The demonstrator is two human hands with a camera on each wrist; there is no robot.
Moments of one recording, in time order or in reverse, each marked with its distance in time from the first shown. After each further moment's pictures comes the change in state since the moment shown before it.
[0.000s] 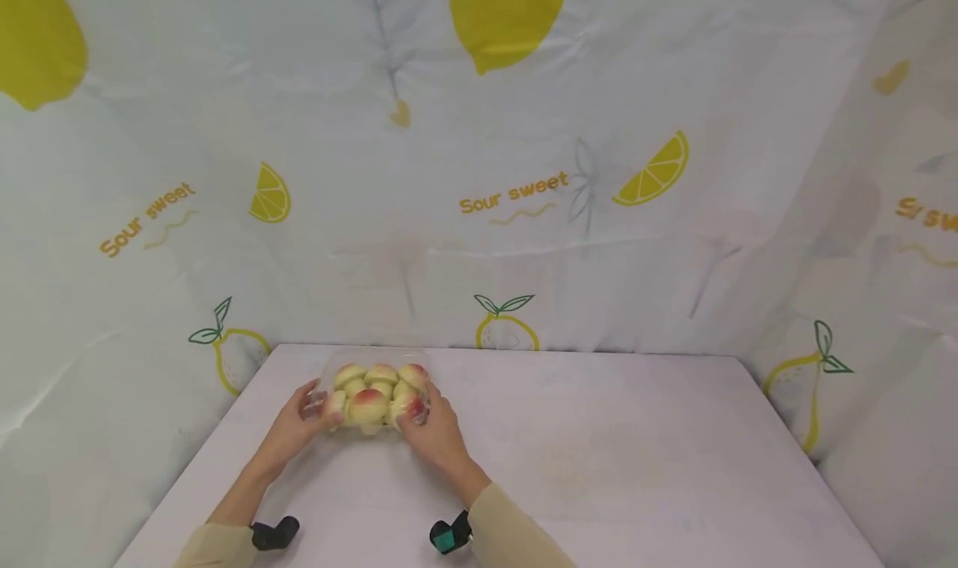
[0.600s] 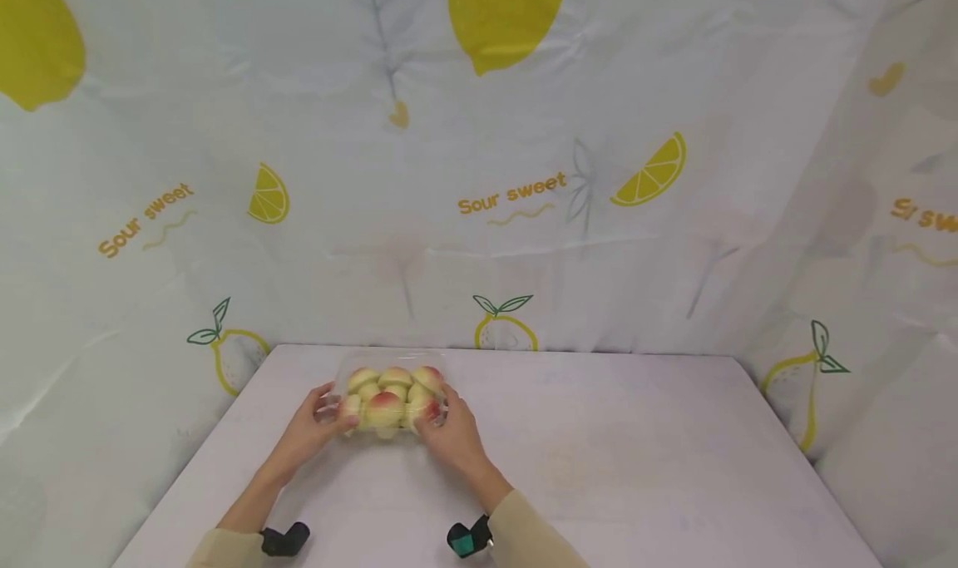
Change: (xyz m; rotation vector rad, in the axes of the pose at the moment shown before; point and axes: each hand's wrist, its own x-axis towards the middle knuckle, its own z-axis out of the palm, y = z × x) left_hand -0.007 0.011 0.023 -0.001 -0.011 0.018; right_hand -0.009 0.006 -0.025 -0.036 0.042 0.007
